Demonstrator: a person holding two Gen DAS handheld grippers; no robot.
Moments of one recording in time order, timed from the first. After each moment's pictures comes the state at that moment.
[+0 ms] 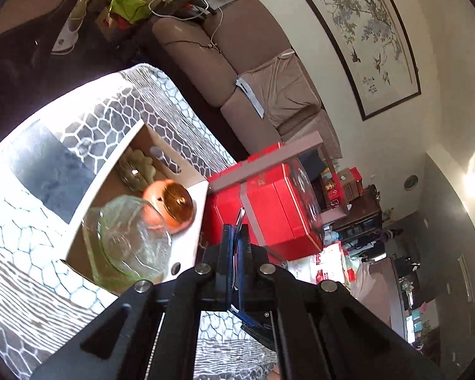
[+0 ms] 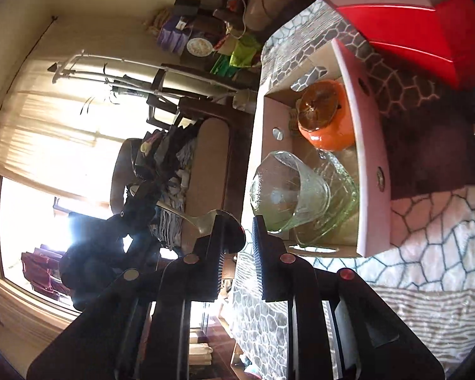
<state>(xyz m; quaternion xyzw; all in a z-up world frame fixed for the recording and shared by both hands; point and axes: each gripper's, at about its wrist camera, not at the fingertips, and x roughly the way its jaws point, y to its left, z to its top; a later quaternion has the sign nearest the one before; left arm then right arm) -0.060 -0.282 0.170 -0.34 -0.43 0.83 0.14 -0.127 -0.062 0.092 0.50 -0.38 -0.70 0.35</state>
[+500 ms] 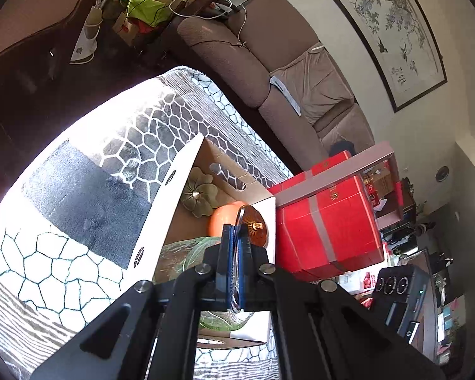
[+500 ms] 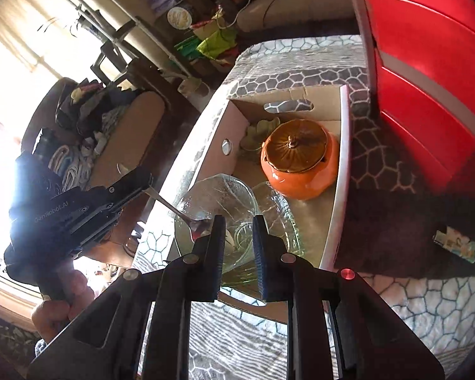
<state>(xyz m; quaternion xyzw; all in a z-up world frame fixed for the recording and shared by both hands) -0.101 -0.318 0.110 -0.38 -0.38 0.84 0.09 -0.139 -0.103 0.114 0.51 -0.12 -0.80 0.27</state>
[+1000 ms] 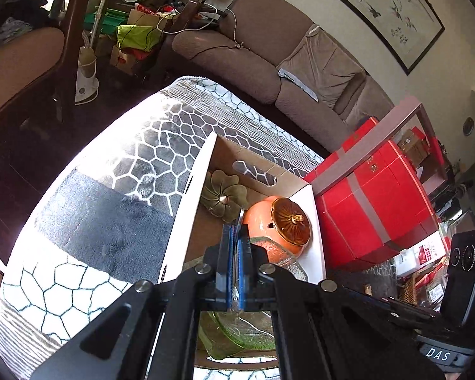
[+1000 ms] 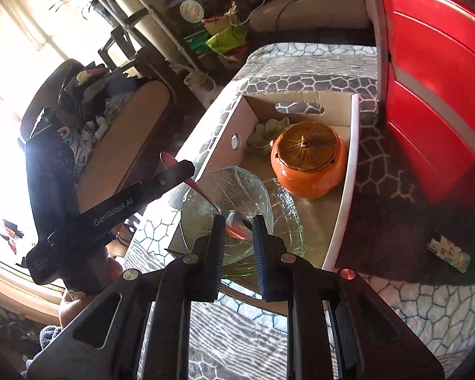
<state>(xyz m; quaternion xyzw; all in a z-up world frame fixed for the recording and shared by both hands) -0.108 -0.290 0.094 -0.38 -0.26 0.89 0.05 -0.125 -0.110 0.124 0.51 -0.09 -0.81 0.29</state>
